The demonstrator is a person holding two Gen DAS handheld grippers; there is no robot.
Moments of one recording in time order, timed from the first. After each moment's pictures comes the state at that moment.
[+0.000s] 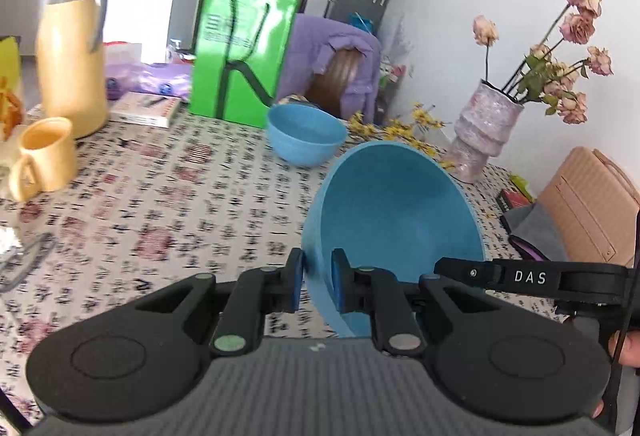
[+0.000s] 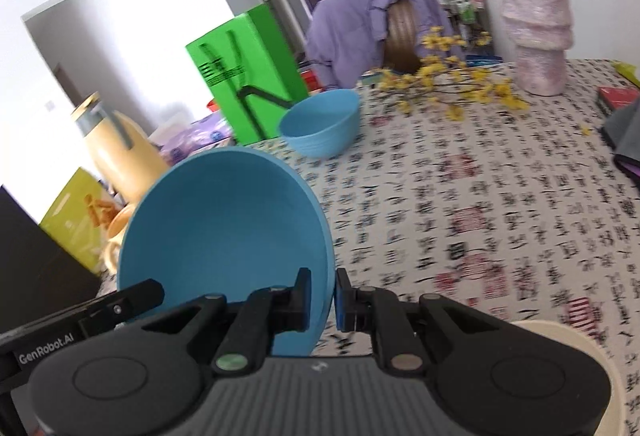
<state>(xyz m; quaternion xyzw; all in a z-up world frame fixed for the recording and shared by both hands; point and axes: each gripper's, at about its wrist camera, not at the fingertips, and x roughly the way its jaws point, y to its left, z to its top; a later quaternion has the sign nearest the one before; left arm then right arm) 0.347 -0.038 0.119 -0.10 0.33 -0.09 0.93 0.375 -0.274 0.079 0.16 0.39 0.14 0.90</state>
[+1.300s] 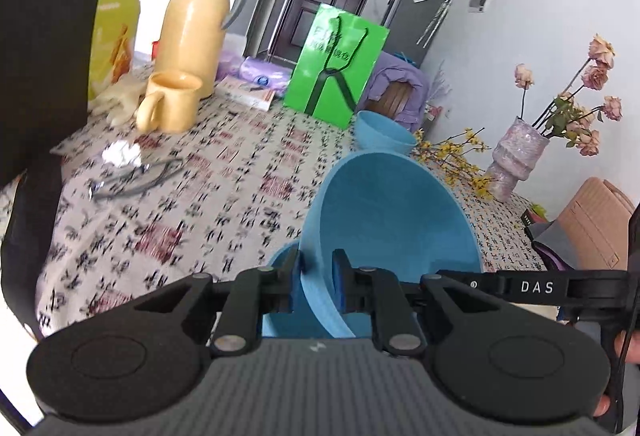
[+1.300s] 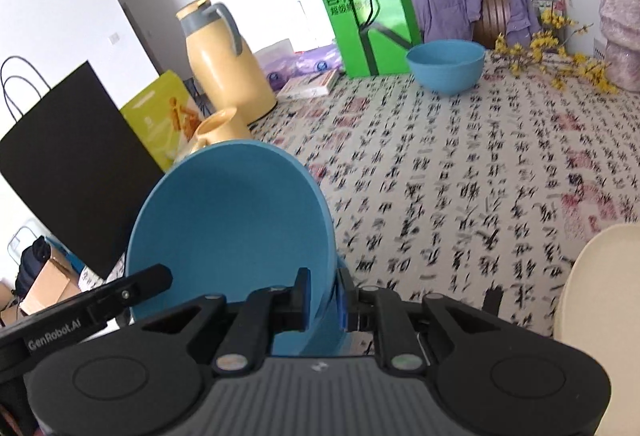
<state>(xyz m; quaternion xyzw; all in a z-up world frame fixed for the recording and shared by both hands) 0.214 0.085 0.072 -0.17 0.29 -0.04 0.94 0.273 -0.154 0.051 0.10 0.40 0.22 0.88</state>
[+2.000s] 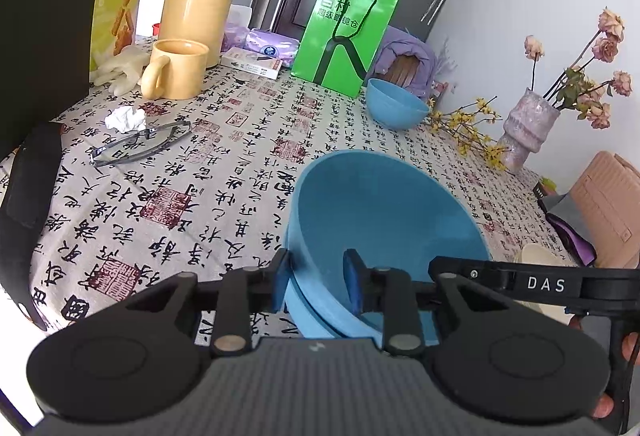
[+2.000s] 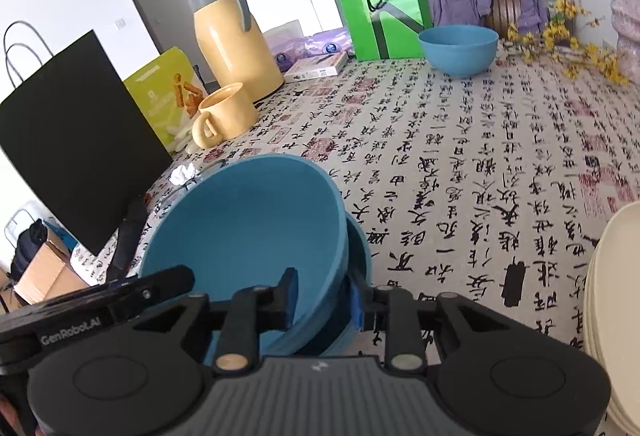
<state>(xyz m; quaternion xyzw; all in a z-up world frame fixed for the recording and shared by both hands) 0.217 0.086 0.041 -0.16 0.32 -0.04 0.93 0.263 -0.137 0.024 0.07 0.40 0.23 0.89</state>
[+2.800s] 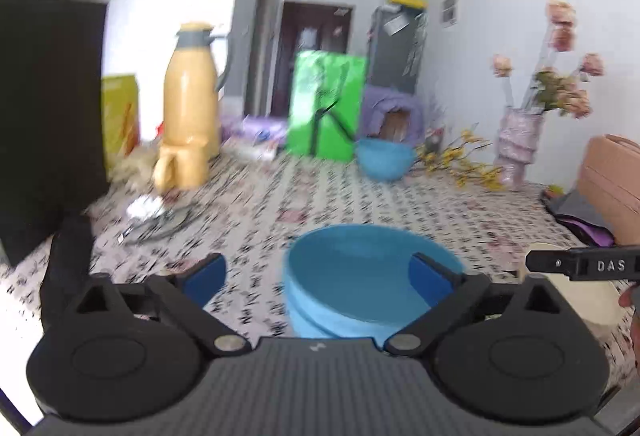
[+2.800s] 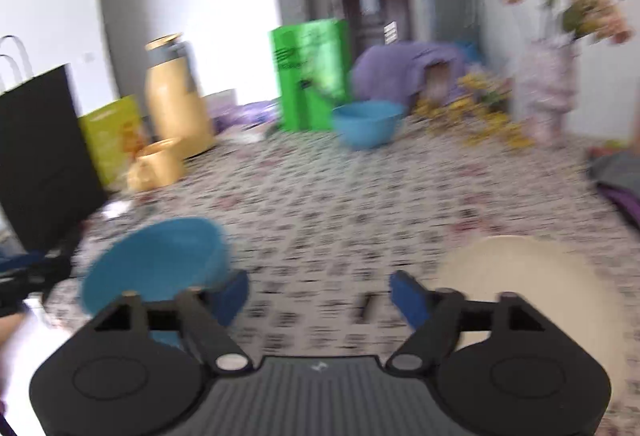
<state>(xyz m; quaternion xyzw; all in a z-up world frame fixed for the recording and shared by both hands) 0.153 0.048 0.050 -0.05 0.19 -0.03 0.98 0.199 -0.230 0.026 0.03 0.26 0.10 0.96</state>
